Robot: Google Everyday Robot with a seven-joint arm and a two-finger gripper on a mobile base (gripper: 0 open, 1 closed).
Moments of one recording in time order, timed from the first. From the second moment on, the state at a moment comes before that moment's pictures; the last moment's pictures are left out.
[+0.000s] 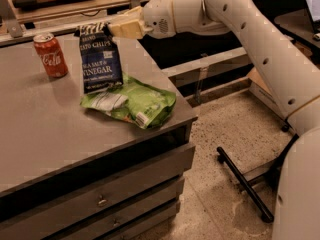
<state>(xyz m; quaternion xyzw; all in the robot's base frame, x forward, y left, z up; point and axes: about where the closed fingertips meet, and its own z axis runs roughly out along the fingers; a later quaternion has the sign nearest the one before) 0.661 0.095 0.985 -0.55 0.55 0.40 0.49</state>
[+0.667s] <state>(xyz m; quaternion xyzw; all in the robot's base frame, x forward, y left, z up) 0.609 0.097 0.985 -0.55 0.56 0.40 0.46</state>
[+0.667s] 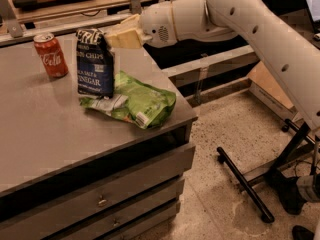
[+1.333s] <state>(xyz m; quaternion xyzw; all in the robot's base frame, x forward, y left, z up) 0.599 0.093 0.978 -0.55 0.58 0.39 0.45</state>
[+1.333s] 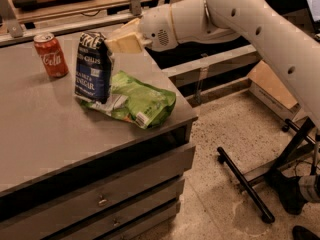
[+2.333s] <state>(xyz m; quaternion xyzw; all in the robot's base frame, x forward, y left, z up) 0.596 0.100 0.978 -0.56 0.58 0.39 0.45</state>
